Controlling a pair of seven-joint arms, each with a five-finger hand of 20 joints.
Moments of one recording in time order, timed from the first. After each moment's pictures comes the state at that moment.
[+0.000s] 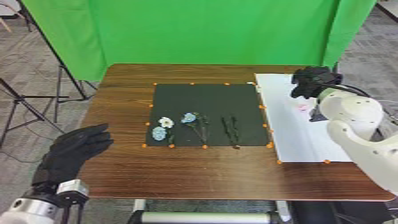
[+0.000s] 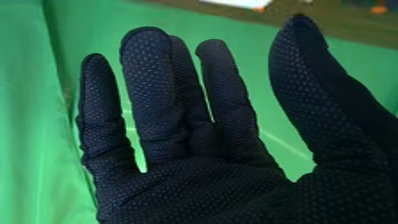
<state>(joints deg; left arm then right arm) 148.2 -42.6 -106.5 -128.4 32.8 11.1 20.4 -66.5 -36.0 56.0 -96.6 -130.1 -13.4 23.1</state>
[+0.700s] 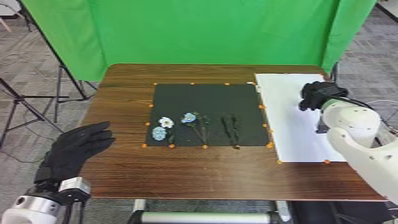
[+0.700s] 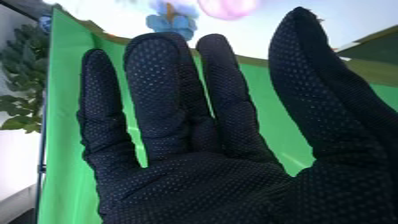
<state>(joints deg) 146.6 -42.4 -105.6 -127.9 32.8 11.0 20.2 -70.3 -37.4 58.6 -92.2 -130.8 -15.8 25.6</state>
